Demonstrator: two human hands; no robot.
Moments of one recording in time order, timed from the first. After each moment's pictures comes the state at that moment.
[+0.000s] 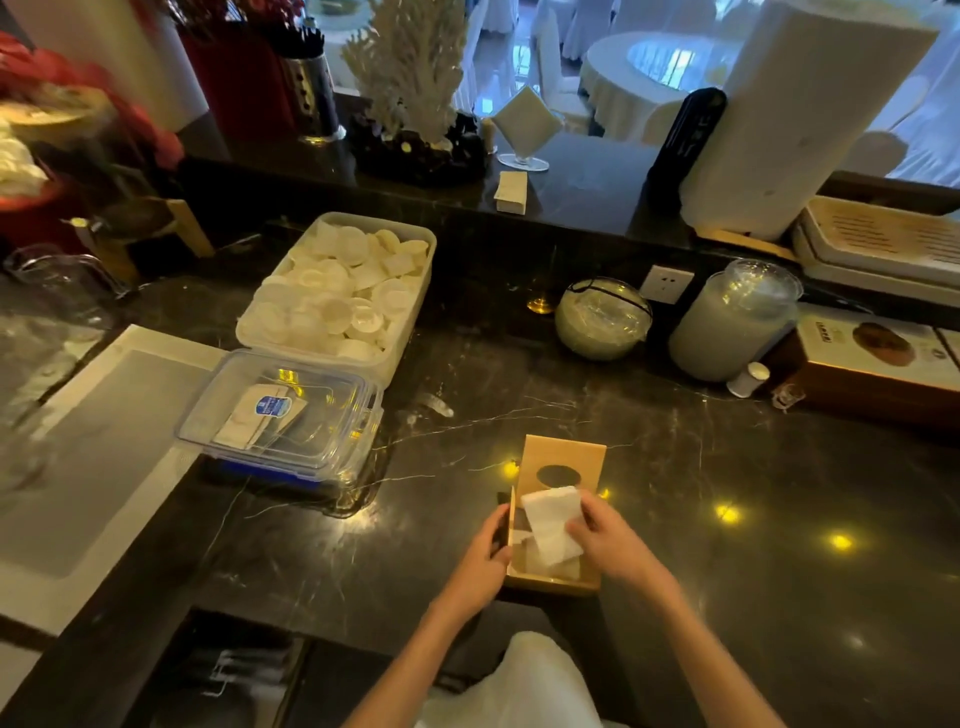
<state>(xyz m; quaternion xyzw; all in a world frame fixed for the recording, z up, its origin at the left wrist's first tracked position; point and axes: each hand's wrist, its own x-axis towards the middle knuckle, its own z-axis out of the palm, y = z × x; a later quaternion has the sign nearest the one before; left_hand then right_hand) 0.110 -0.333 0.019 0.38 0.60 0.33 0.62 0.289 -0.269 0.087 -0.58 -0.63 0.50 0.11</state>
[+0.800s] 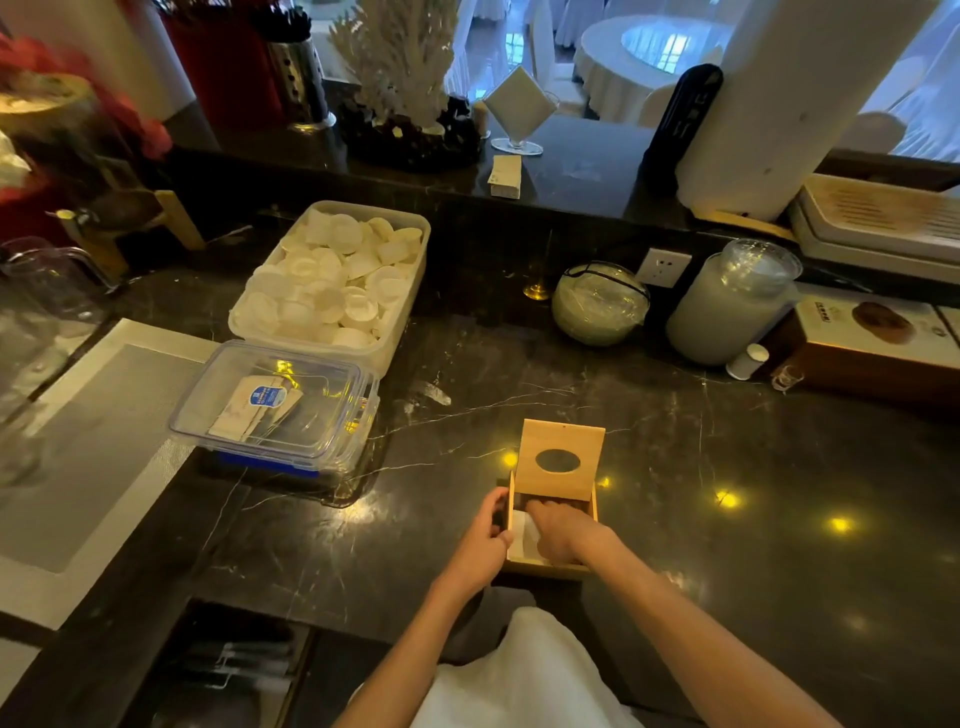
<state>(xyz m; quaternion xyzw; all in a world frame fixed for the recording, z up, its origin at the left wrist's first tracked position) 0.110 -0.328 0.018 0.39 0.62 0.32 0.61 0.241 -0.257 0.045 -0.52 -0.76 0.30 -0.25</state>
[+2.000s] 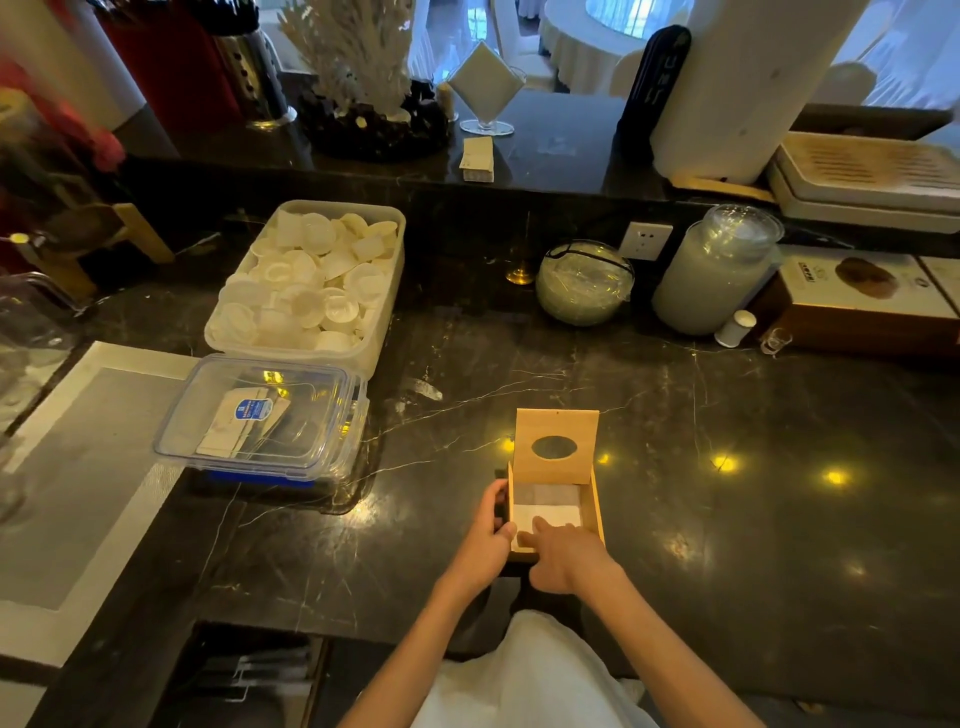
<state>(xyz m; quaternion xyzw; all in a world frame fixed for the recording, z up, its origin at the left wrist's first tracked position) 0.110 -0.328 0.011 0.39 0.60 0.32 0.63 0.240 -0.305 0.058 -0.56 -0.71 0.32 -0.28</state>
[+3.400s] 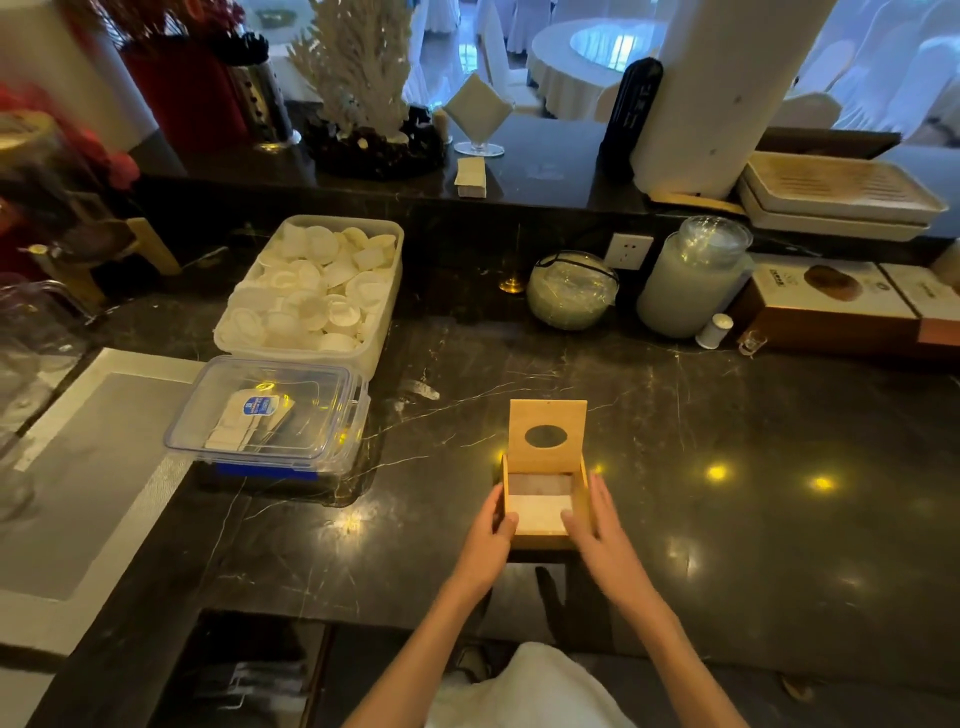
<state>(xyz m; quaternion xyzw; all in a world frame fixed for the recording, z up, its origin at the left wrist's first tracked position) 0.120 -0.357 0.021 0.40 0.60 0.35 0.59 0.296 -0.351 0.054 -0.60 -0.59 0.49 0.24</state>
